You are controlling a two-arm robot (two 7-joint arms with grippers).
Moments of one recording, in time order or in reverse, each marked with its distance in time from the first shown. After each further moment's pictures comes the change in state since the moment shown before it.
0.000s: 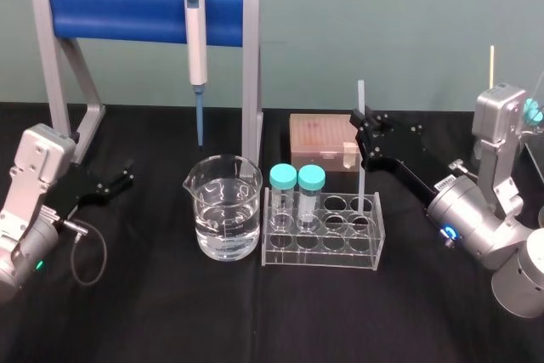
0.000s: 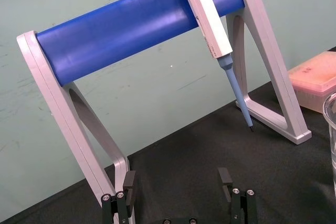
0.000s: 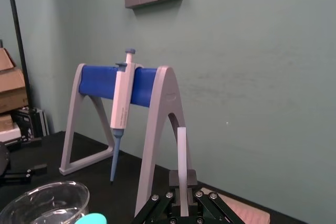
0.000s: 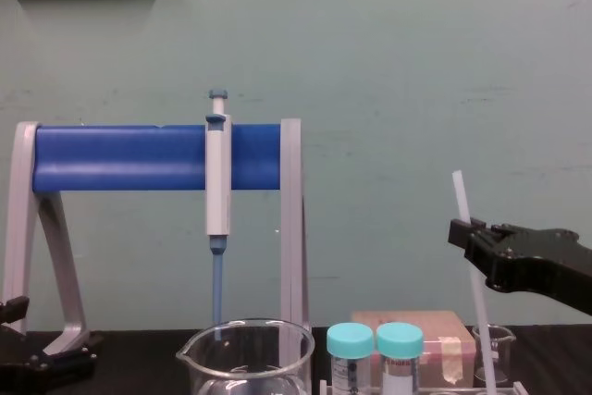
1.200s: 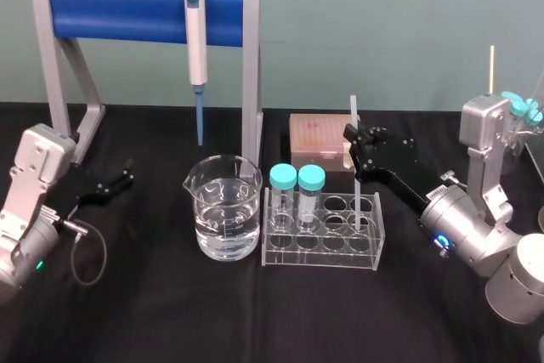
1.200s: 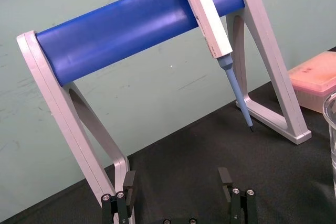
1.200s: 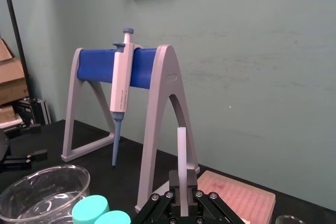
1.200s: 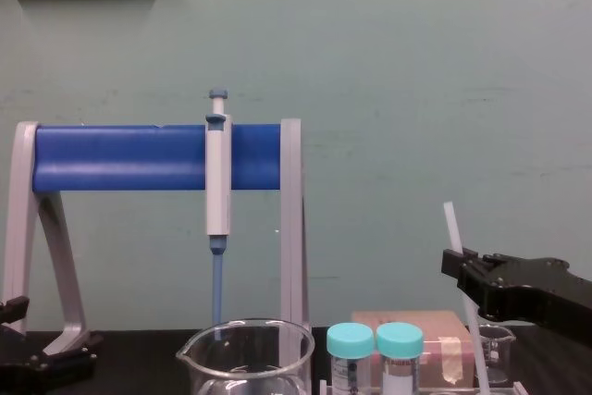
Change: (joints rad) left arm 0.000 0.000 0.000 0.000 0.000 0.000 0.000; right arm 0.007 -0.006 -0.018 0.039 -0.001 0.024 -0.002
